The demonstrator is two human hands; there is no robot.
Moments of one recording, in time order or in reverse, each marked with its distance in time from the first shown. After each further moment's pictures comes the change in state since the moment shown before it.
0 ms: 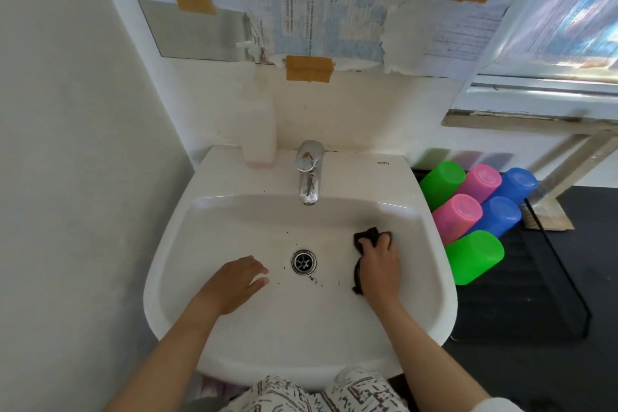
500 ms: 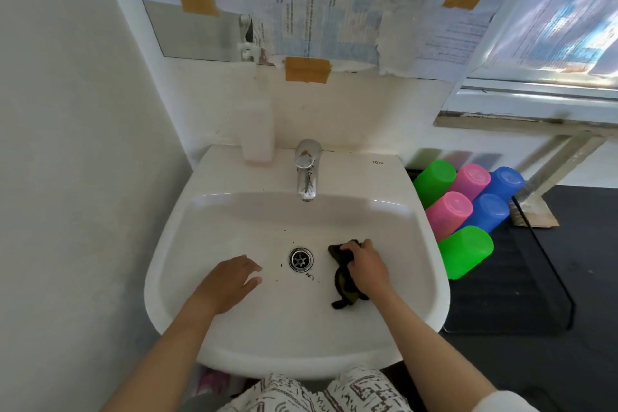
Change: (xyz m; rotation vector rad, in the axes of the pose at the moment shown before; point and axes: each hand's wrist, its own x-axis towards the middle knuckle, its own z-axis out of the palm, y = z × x) left_hand -0.007 -0.004 0.003 0.059 0.038 -0.024; right_hand 0.000 -0.005 -0.006 0.205 -0.396 -0.011
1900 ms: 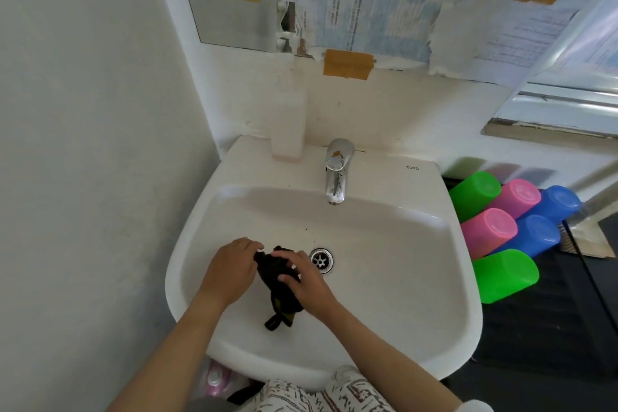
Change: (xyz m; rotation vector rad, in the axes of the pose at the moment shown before) left_hand -0.007 -0.012 -0.007 -0.089 0.353 -0.095; right_hand -0.019 -0.105 0.054 0.655 -0.231 -0.435
